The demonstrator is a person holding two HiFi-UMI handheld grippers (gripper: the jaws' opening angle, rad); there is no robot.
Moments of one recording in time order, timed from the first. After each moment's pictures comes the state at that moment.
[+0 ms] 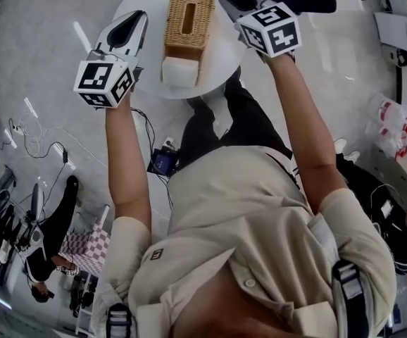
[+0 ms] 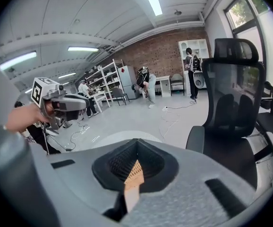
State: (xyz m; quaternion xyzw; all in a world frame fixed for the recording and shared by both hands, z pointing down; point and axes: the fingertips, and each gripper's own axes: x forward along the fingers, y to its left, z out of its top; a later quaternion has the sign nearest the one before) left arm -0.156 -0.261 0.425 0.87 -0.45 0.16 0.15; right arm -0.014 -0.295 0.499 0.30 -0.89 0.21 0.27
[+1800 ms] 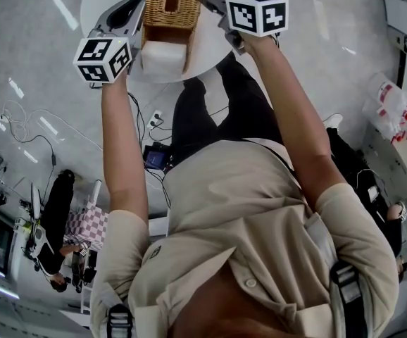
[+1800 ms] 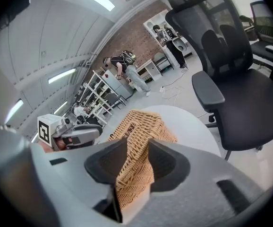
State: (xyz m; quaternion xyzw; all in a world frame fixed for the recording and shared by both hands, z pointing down) left arm -0.164 -0.259 0.605 0.84 -0.43 0.21 0.27; right arm -0.050 -0.275 0.642 0.28 -0.83 0.43 0.20
